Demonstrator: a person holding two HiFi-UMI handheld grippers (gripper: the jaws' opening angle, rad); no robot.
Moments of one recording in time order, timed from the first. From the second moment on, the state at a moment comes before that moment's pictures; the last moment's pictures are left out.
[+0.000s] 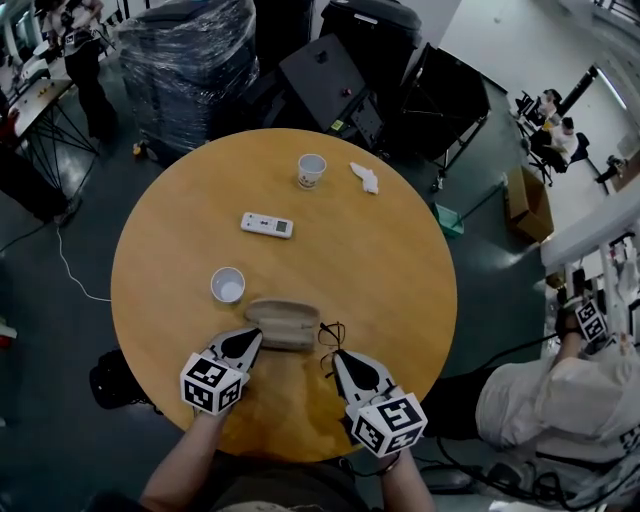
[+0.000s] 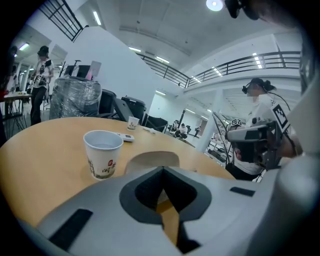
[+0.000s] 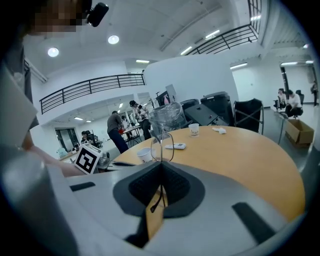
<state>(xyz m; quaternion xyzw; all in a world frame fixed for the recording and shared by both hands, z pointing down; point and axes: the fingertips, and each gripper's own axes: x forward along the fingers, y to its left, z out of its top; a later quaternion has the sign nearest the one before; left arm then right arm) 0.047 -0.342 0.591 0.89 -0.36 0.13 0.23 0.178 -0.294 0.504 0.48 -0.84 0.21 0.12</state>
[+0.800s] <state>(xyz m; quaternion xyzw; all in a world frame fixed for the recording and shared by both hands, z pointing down) 0.035 -0.305 0.633 0.89 -0.34 0.17 0.26 0.114 -0.247 0.562 0.33 -0.88 0.10 0.32</state>
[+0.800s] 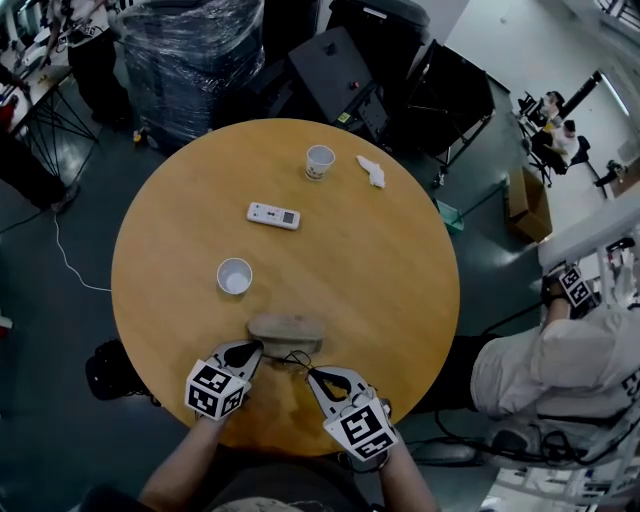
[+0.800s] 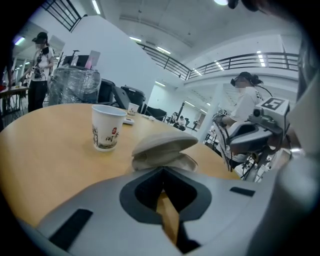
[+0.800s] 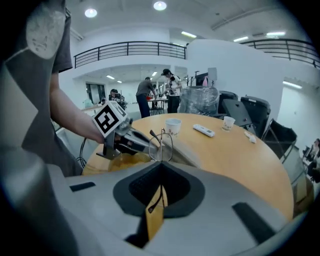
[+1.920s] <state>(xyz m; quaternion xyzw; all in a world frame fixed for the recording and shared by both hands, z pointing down) 0.036 -0.300 0.633 0.89 -0.33 0.19 0.24 0.075 -0.315 0.632 0.28 -0.79 -0.11 0.54</state>
